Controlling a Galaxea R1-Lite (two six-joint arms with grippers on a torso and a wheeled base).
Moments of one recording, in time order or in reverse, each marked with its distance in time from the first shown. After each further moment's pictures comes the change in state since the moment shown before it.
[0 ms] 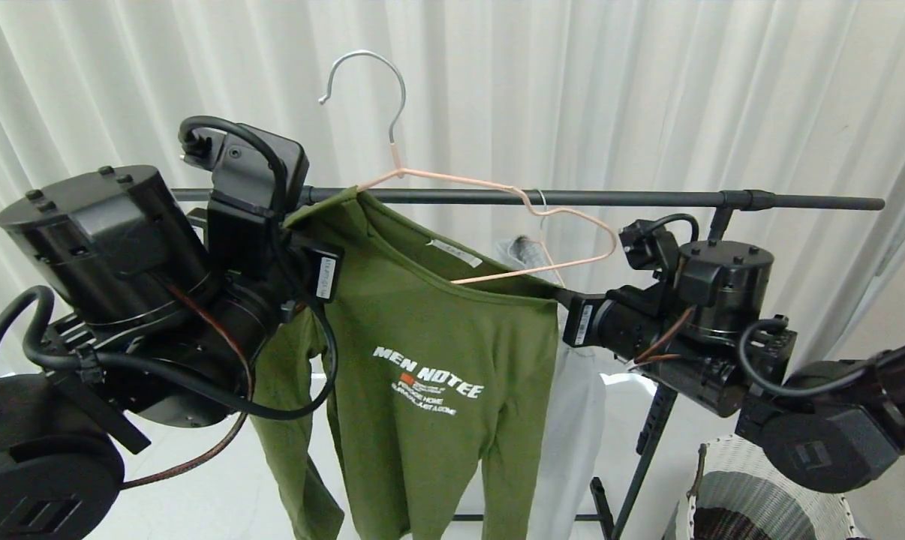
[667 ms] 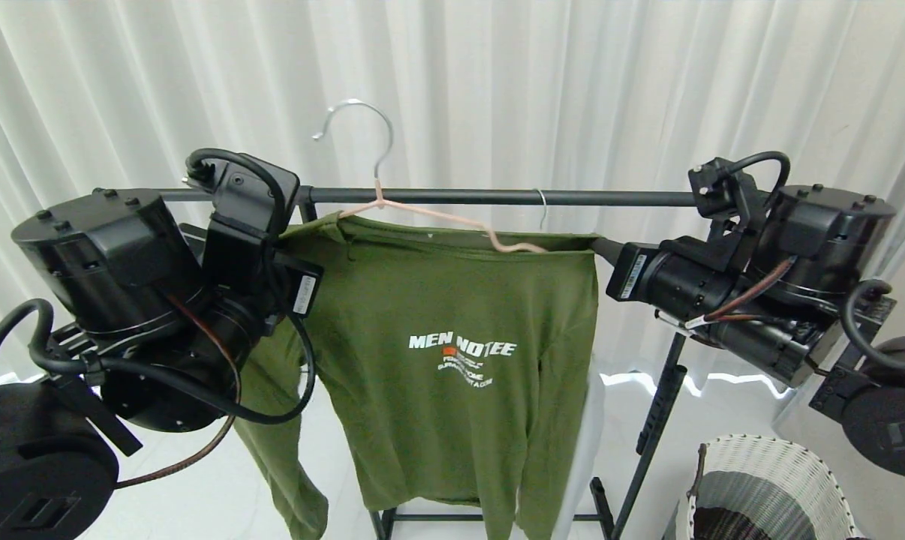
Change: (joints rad) left arm 0.076 0.003 0.051 0.002 0.005 0.070; right arm -0.047 -0.146 -0.002 0.006 0.031 -0.009
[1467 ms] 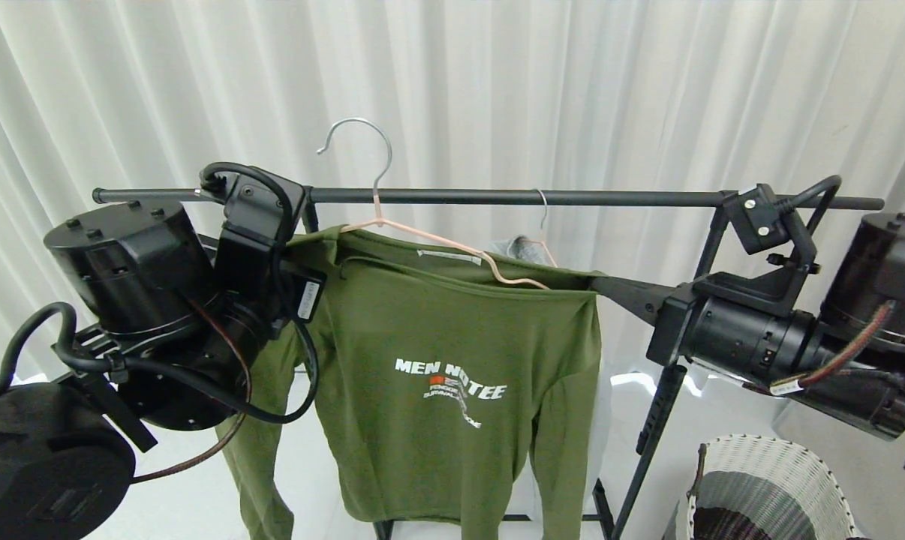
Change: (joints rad) left arm 0.013 0.031 0.005 -0.007 -0.009 -0.020; right arm 0.022 -0.149 0.184 0.000 0.274 -0.068
